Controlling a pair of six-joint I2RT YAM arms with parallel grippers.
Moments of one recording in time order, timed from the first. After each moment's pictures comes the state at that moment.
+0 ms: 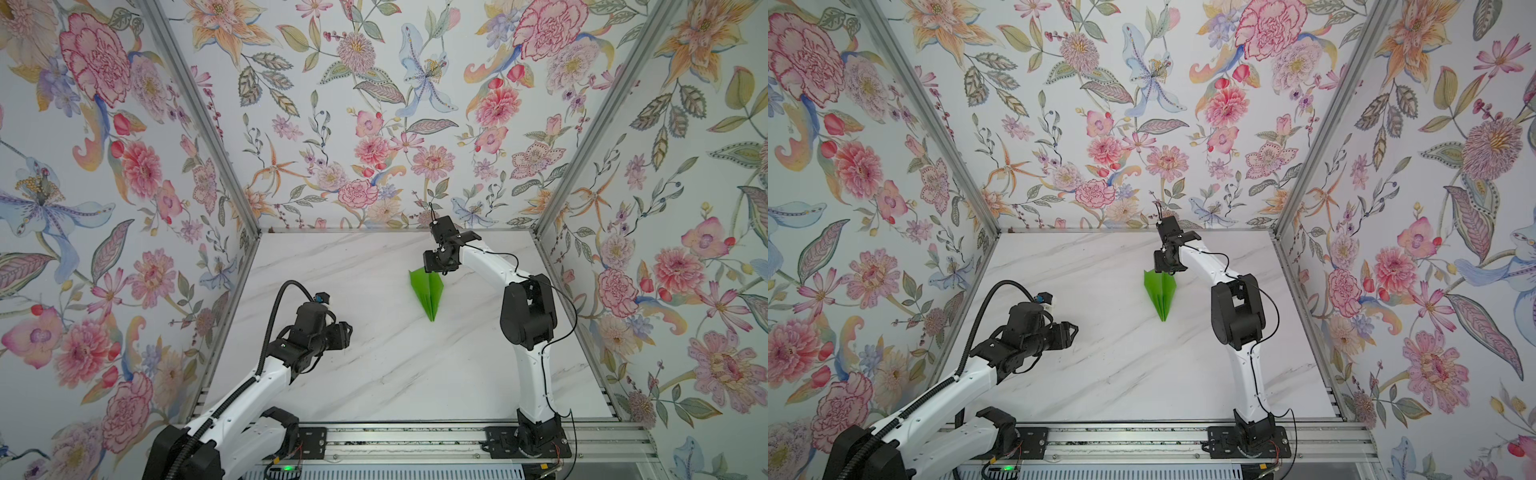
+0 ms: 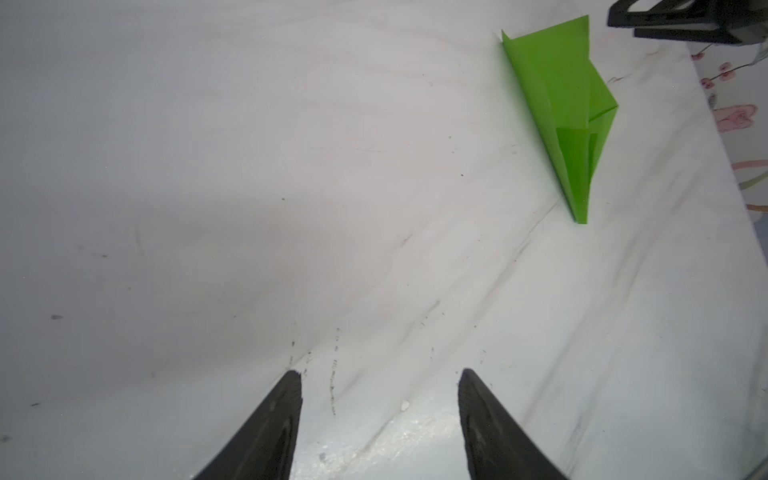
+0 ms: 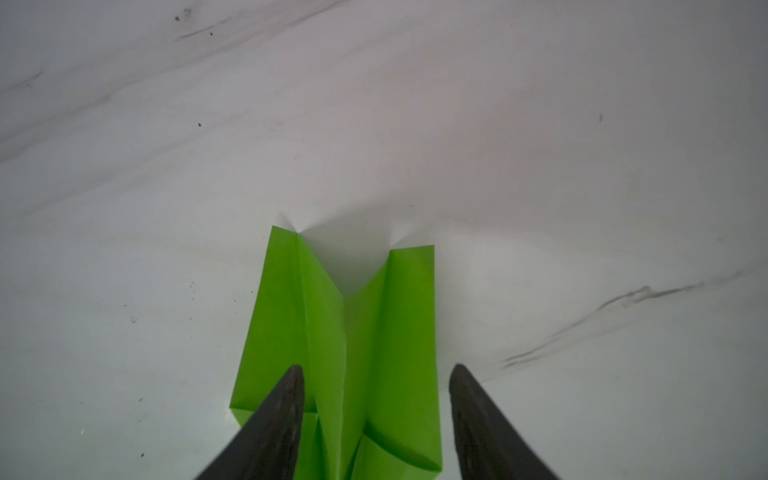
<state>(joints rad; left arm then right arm) -0.39 1.01 0.55 -0.34 0.04 -0.40 0.41 2.18 1.91 -0.80 0.05 0.27</state>
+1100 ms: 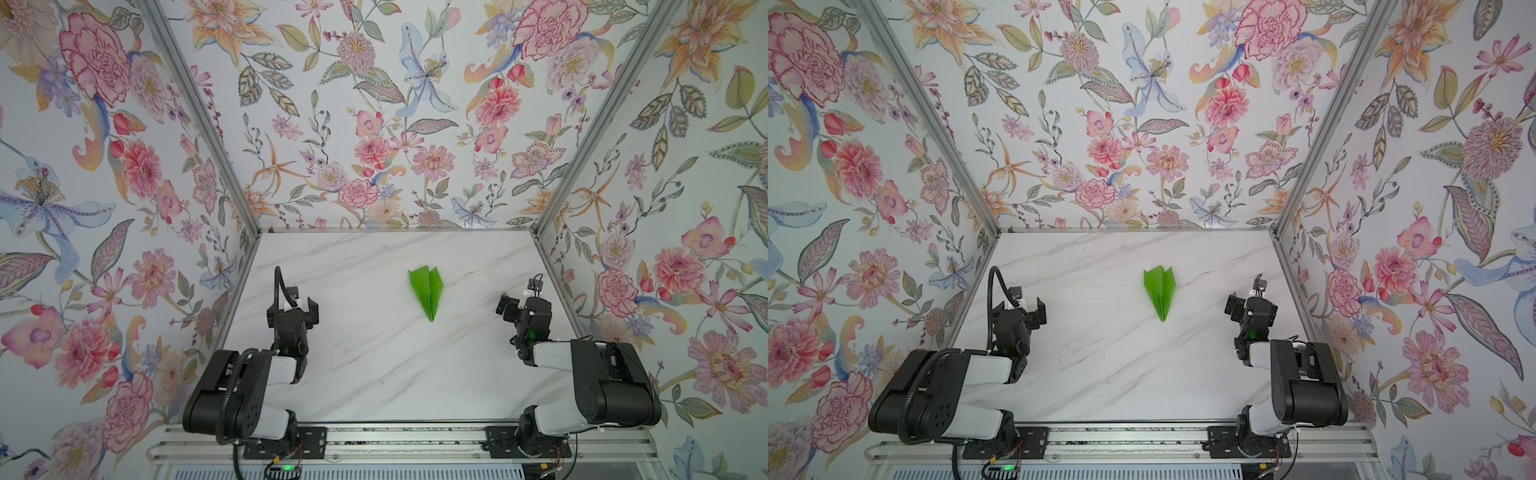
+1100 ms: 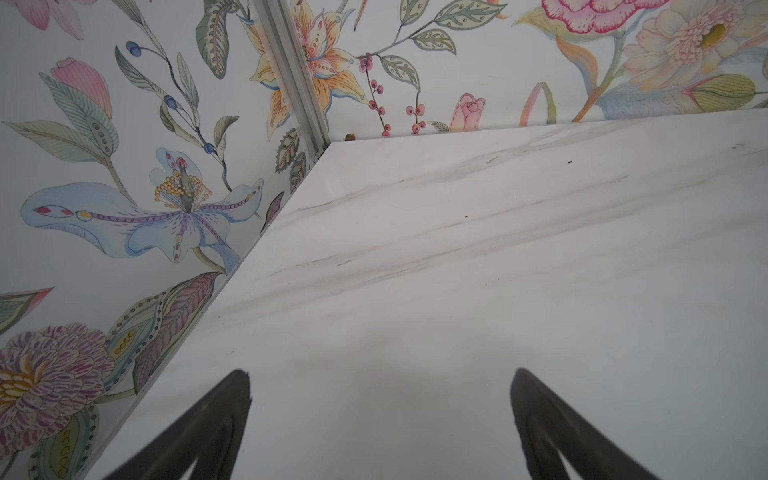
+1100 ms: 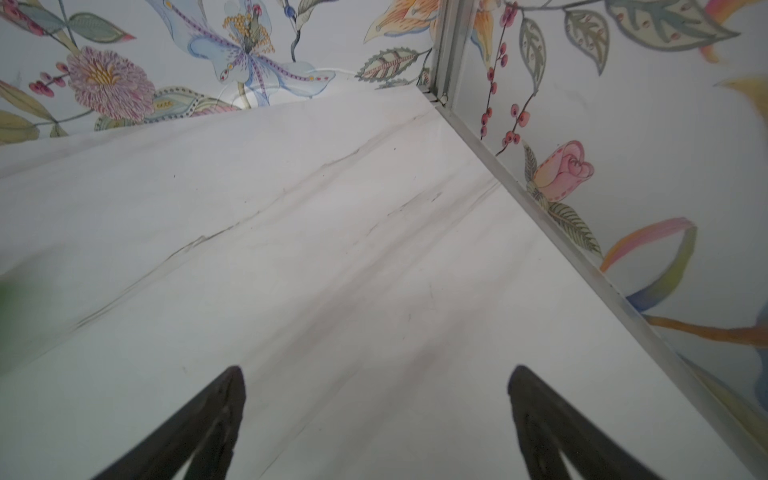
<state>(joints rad) -0.10 1.52 0.24 1.01 -0.39 0.08 -0.06 1.50 0.35 0.80 0.18 0.08</state>
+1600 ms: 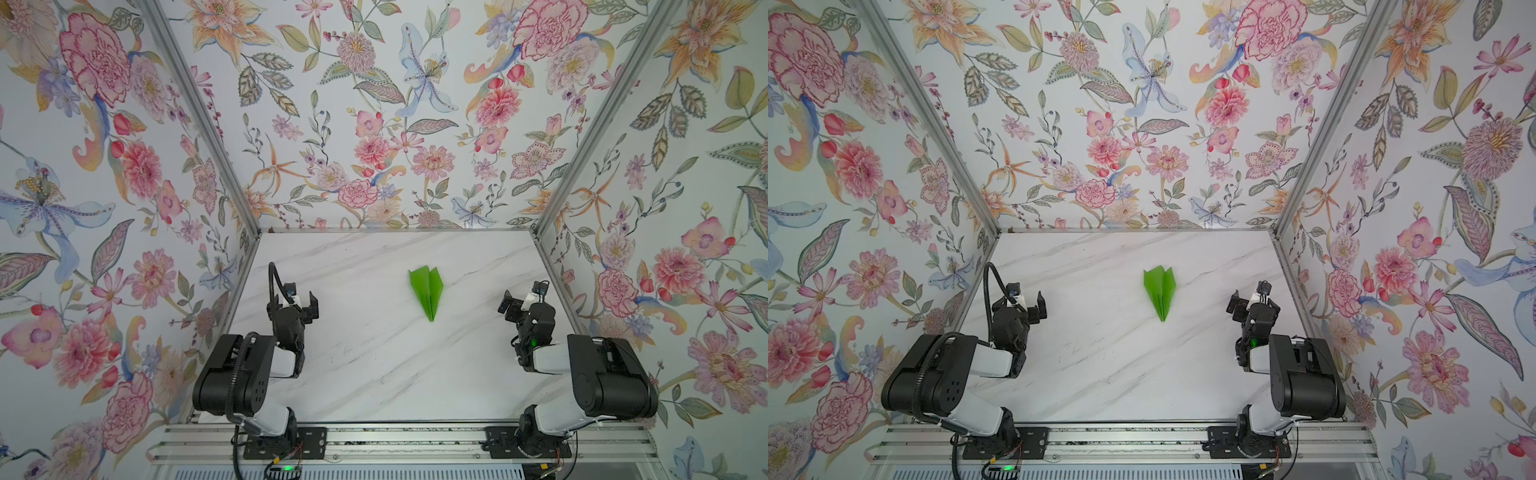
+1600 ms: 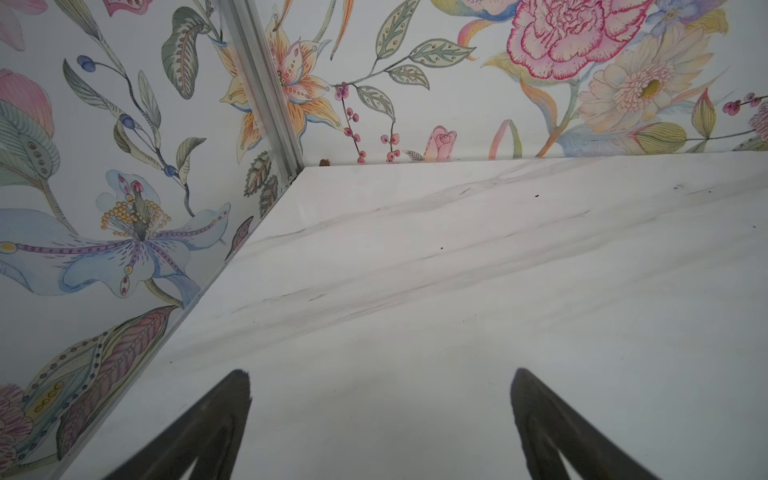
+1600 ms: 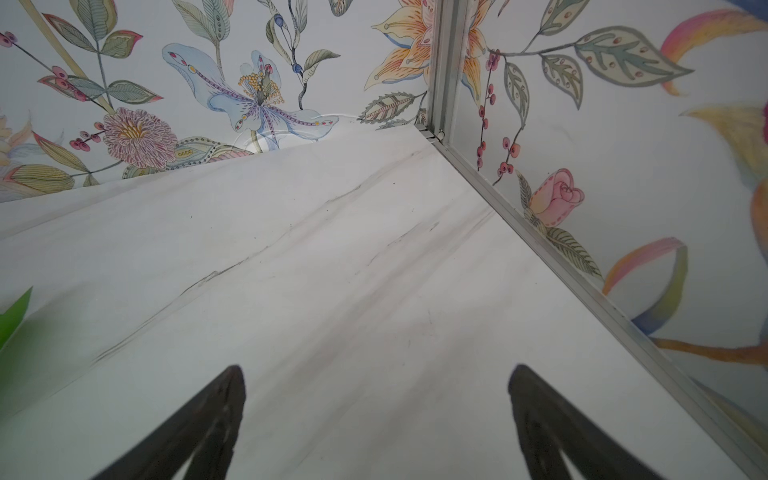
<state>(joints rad) -0.06 1.57 0.27 1.09 -0.26 0.07 -0.07 1.54 0.31 0.96 0.16 0.09</state>
